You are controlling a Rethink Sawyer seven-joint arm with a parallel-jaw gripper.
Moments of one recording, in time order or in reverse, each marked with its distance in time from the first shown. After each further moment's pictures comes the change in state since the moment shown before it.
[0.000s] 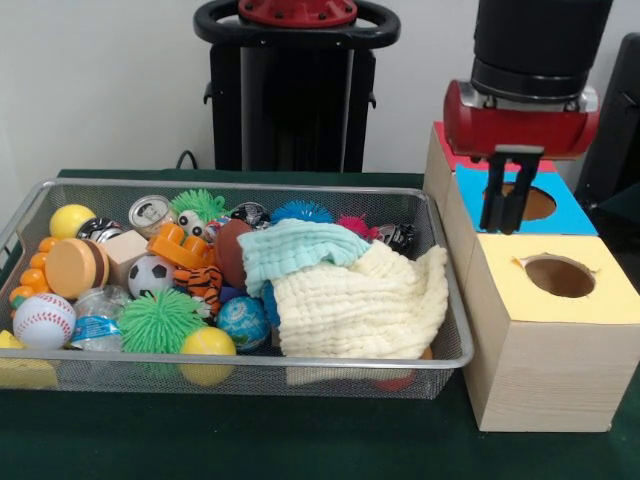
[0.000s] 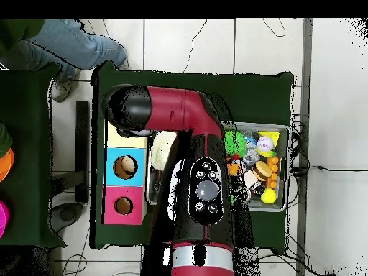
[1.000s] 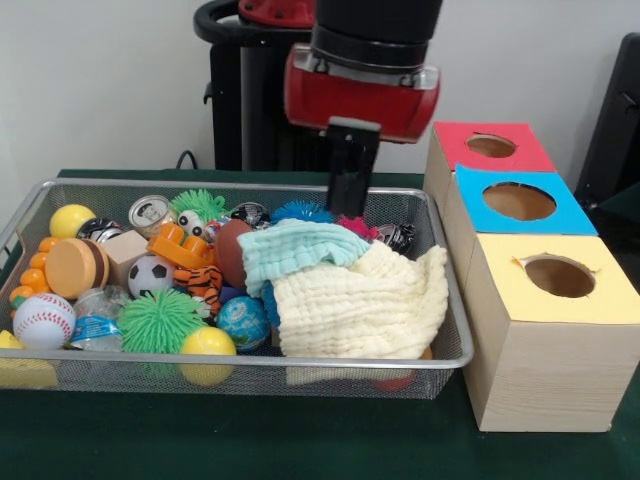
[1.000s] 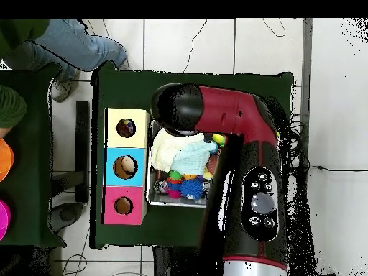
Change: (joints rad) arm -0.140 -0.045 0.001 0.008 -0.123 0.000 0.000
